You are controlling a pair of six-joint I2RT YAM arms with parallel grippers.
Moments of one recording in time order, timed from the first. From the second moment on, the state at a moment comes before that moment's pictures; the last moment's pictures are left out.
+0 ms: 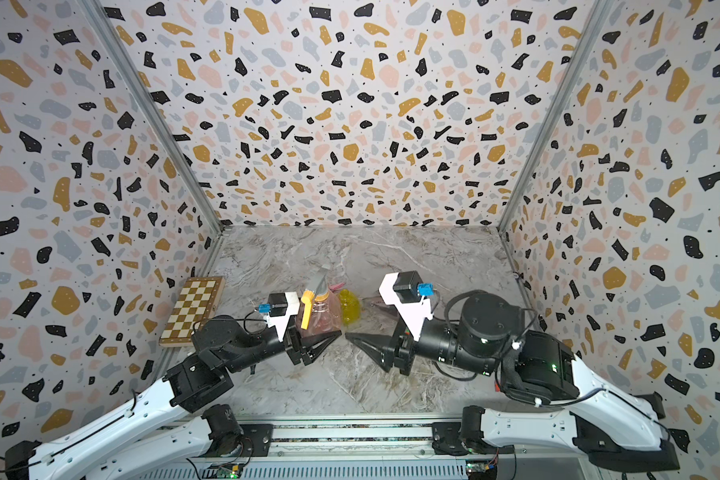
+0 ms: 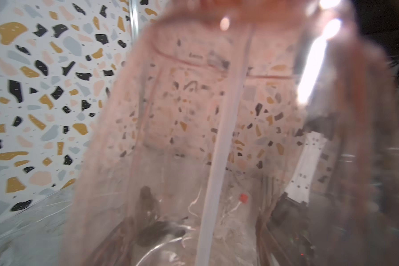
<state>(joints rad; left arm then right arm) -0.91 0.74 0.68 0.13 0.34 -0.10 1.22 0.91 1.44 -0.61 -0.06 0.11</state>
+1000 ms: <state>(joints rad) -0.91 0.78 0.68 0.20 0.67 -0.20 1.03 1.04 1.44 -0.49 -0.59 0.03</state>
